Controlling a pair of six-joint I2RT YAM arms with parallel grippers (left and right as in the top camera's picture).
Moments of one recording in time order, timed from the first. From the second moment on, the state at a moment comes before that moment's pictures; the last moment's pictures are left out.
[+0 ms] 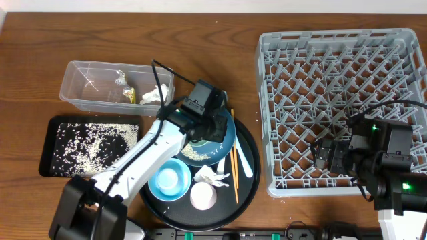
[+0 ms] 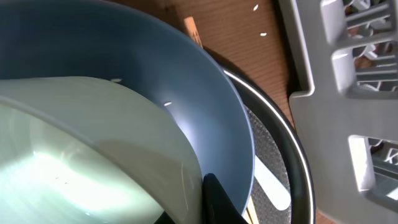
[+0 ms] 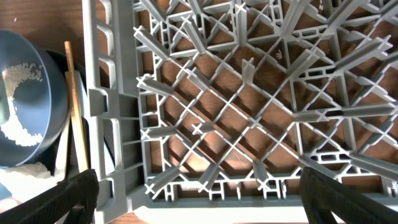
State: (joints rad) left arm -0.55 1.58 1.07 -0.64 0.22 -0.33; right arm -0.09 0.87 0.91 -1.08 -0.21 0.11
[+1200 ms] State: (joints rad) left arm 0.21 1.16 1.08 -1.17 0.03 -0.36; right arm 0.03 0.94 0.91 -1.01 -0.43 0.05
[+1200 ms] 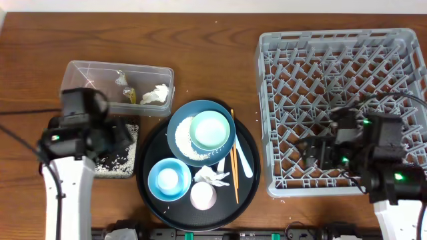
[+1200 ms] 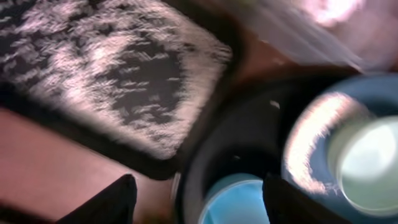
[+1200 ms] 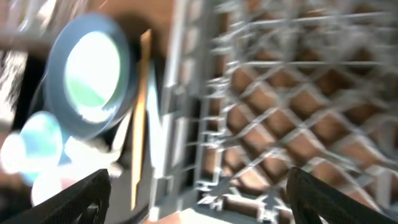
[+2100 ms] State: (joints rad) left arm 0.39 1.18 1.08 -1.18 0.02 -0.42; right arm 1.01 1.46 1.03 -0.69 -0.20 0.09
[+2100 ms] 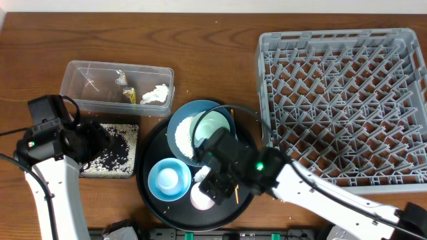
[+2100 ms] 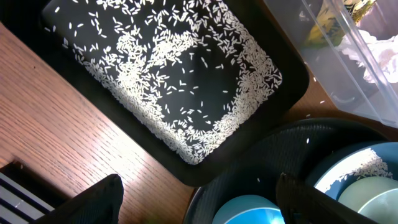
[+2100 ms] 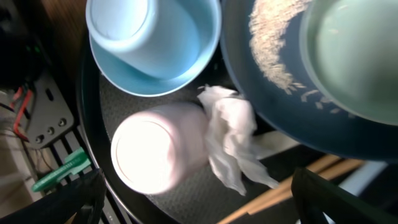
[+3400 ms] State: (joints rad) left arm 0.39 1.18 1.08 -1.18 0.02 -0.42; right arm 1.15 1.63 1.04 -0.62 -0.10 0.17
